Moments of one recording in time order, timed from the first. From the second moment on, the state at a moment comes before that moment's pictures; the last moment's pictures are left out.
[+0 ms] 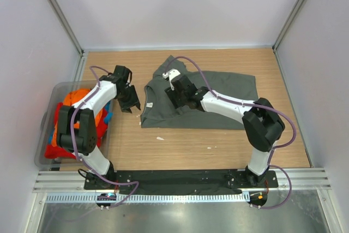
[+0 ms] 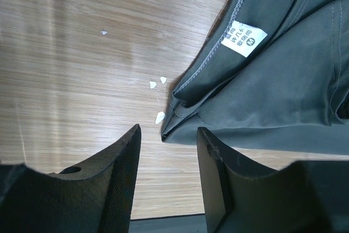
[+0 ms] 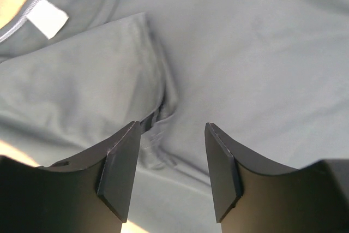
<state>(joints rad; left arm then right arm) -0.20 1.66 1.19 -0.79 0.09 -0.55 0.79 1.80 1.28 -0.24 0.23 0.05</state>
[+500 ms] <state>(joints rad) -0.20 1.66 1.19 -0.79 0.09 -0.55 0.79 1.87 1.24 -0.24 0.17 0.03</state>
